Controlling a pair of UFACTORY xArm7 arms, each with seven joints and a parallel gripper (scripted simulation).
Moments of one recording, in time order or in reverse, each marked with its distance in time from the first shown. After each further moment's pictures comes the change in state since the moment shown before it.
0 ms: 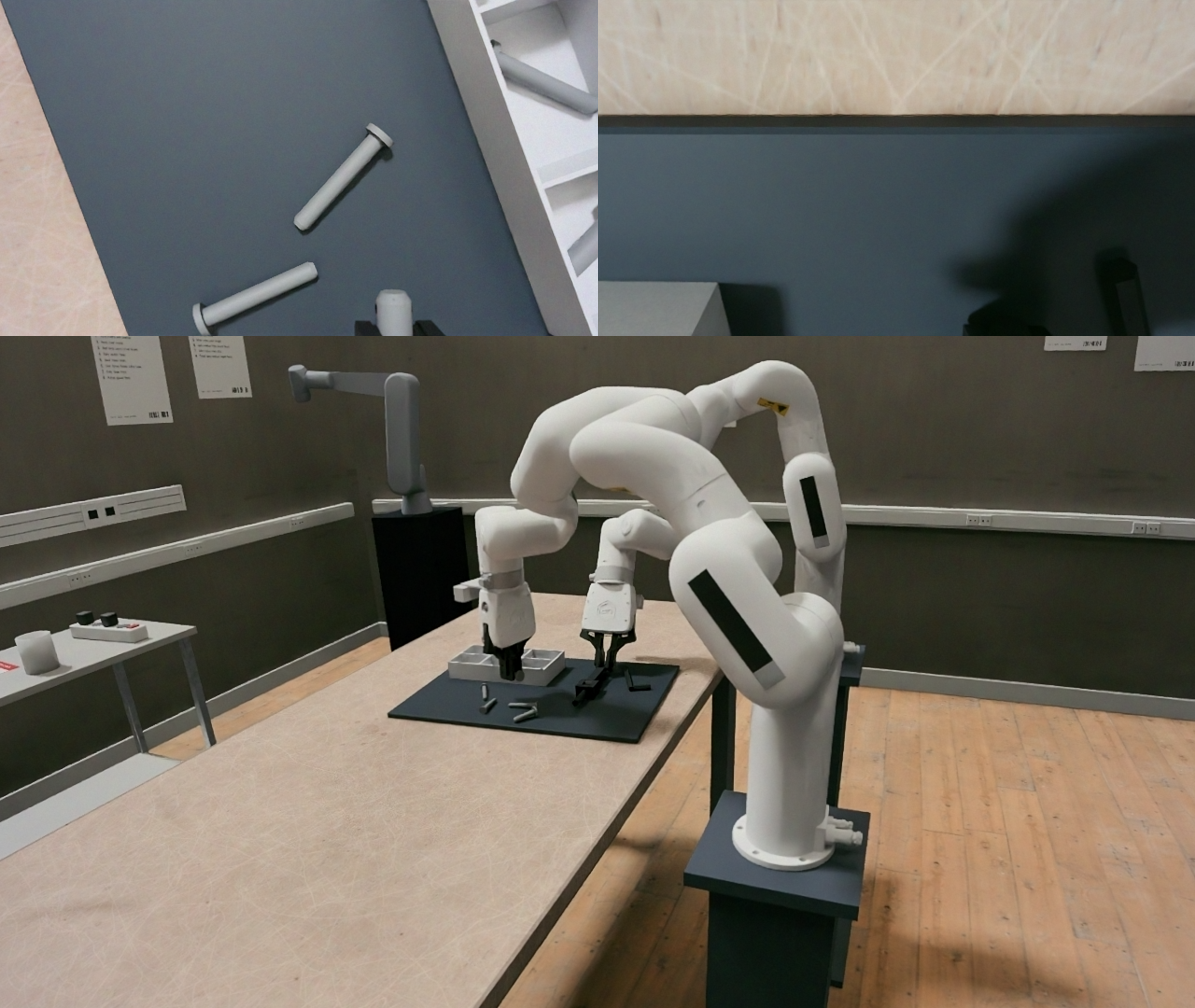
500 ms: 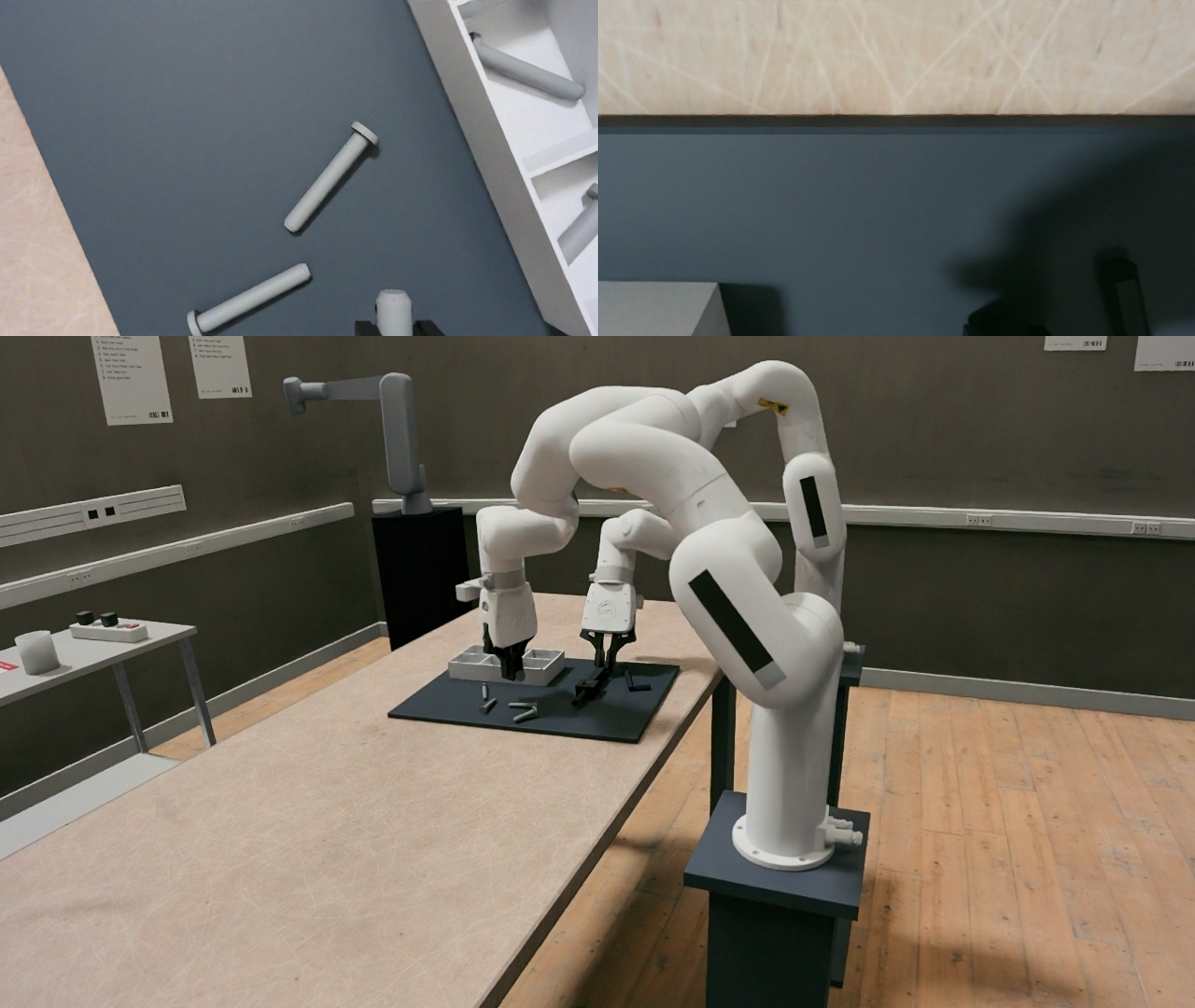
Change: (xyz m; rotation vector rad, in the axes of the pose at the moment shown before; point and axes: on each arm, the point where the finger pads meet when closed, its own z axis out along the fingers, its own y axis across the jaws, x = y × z) left arm -0.001 0.002 0.000 0.000 0.000 0.056; right arm 0.000 0.000 0.000 0.000 0.000 0.000
